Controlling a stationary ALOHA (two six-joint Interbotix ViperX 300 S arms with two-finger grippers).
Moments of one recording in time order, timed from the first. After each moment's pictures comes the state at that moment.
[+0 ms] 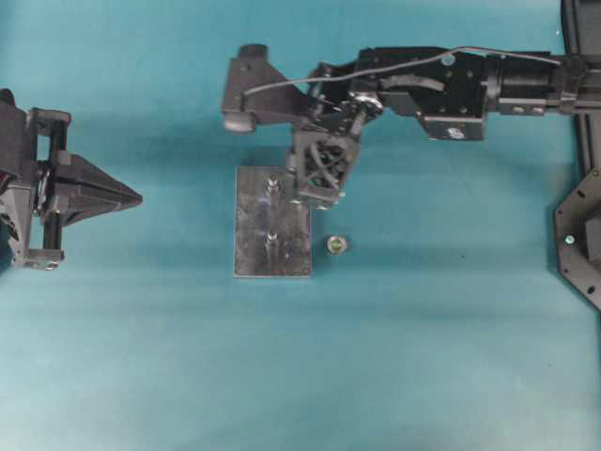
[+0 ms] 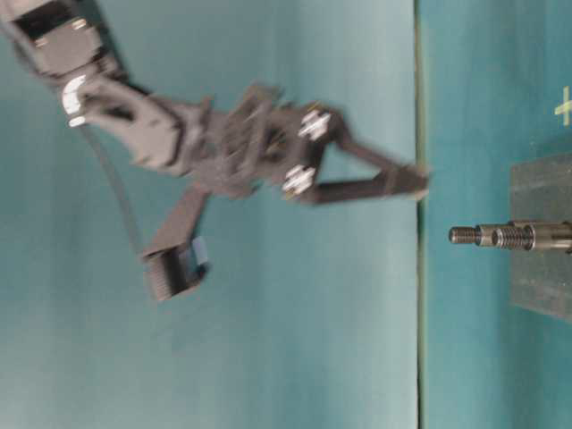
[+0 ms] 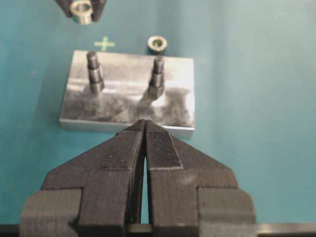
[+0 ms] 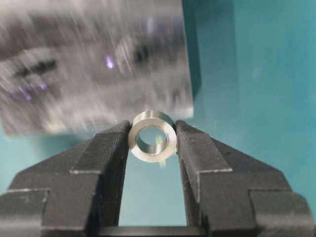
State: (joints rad) left arm 0.02 -0.73 1.08 0.01 0.07 -0.05; right arm -0.19 0.19 0.14 0.10 0.91 -0.10
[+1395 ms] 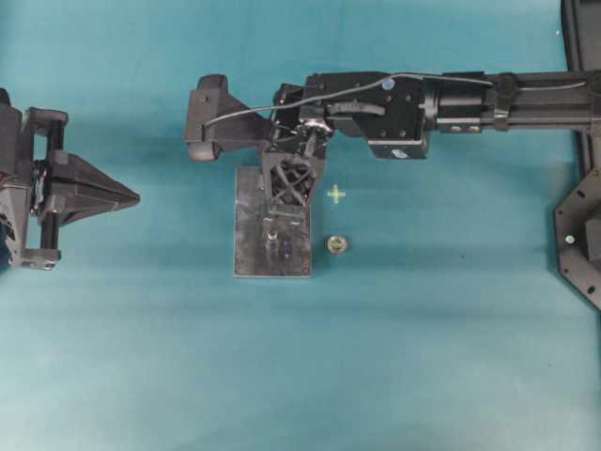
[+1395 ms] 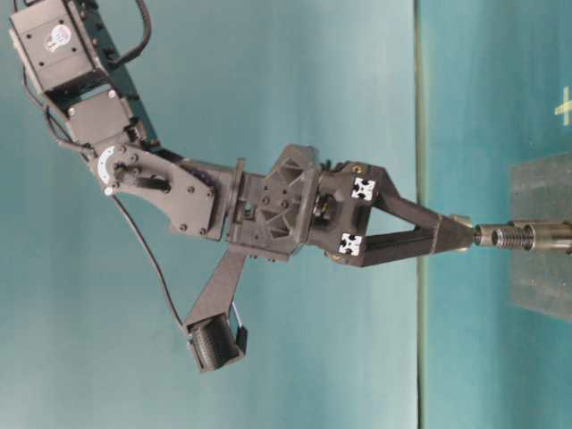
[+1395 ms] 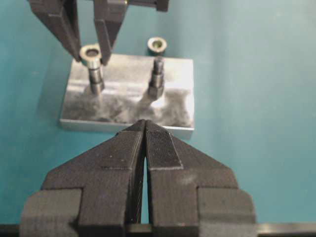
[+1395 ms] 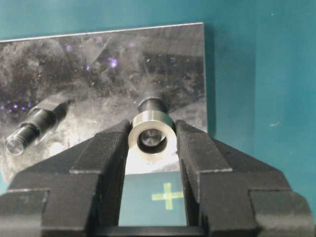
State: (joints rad) left arm 0.02 -0.75 1.09 0.01 0.08 -0.05; right arm -0.16 0.34 0.02 0.06 0.95 -0.10
